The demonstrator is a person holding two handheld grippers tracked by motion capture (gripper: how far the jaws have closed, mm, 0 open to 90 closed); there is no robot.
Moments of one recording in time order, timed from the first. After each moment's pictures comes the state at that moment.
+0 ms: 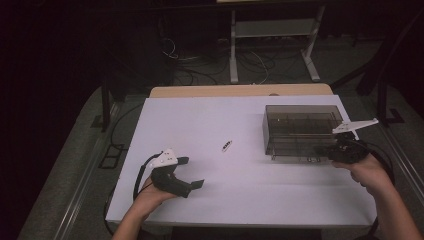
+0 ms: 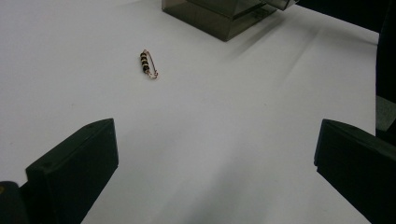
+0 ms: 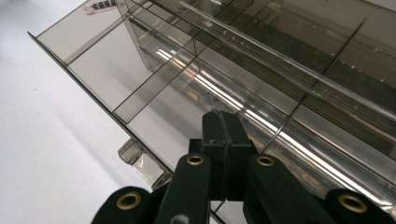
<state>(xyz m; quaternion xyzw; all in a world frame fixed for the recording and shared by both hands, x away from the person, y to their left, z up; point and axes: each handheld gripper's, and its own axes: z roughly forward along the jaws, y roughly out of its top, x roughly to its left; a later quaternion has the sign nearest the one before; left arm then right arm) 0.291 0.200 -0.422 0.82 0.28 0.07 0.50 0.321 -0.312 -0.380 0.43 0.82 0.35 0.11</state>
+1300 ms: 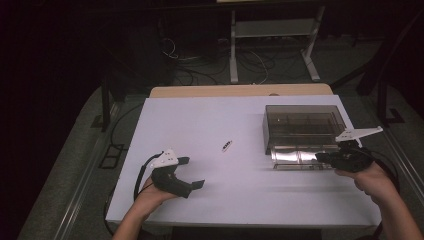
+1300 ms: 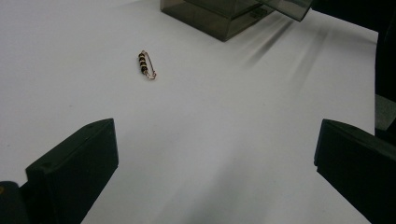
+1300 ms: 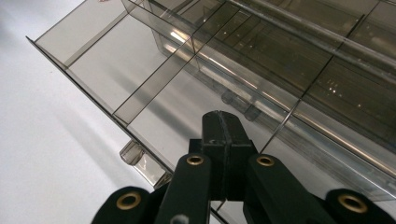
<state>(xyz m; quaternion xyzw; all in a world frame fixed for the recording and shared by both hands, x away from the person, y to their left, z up) 0.290 0.198 -0.422 0.82 0.28 0.07 0.50 0.300 -0.313 -0.383 0.43 0.83 0.35 0.11</state>
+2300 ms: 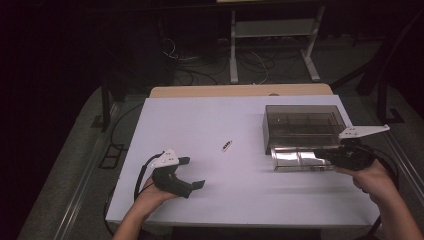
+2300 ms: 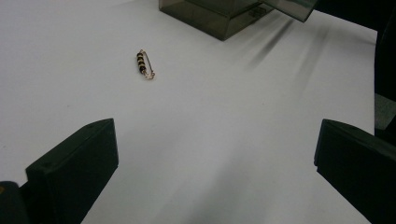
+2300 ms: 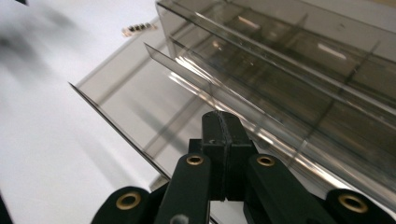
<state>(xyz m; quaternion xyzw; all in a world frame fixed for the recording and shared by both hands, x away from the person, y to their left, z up) 0.291 0.197 -0.422 0.82 0.27 0.07 0.50 0.296 -0.309 -0.367 0.41 0.81 0.40 0.11</state>
